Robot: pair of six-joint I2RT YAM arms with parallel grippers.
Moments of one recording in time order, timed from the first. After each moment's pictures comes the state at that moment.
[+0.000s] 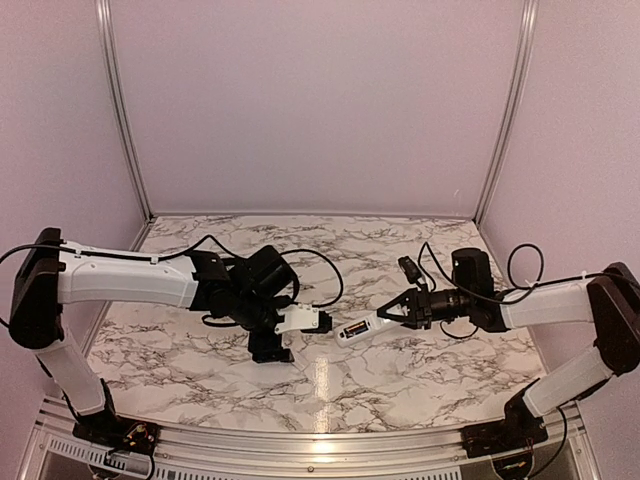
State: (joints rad) left arm -1.03 1.67 1.17 -0.52 0.07 0.57; right arm 0.44 1.41 0.54 0.35 -0.99 0.72
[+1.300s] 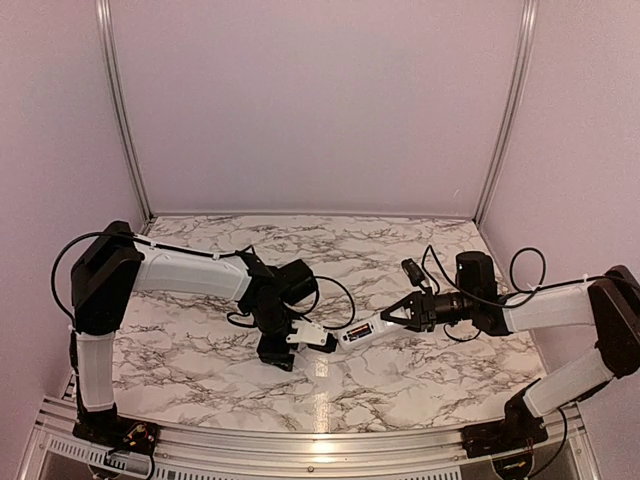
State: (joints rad) left arm -0.96 2.03 1.41 -0.75 0.17 0.78; right arm 0.40 1.39 0.49 0.39 -1.03 0.71
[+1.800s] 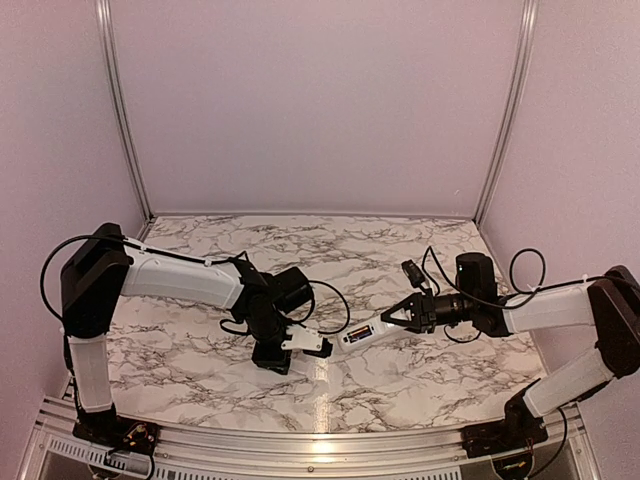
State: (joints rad) left arm -0.99 1.97 1.32 -0.72 0.14 0.70; right arm 0.40 1.39 0.48 0.39 -1.03 0.71
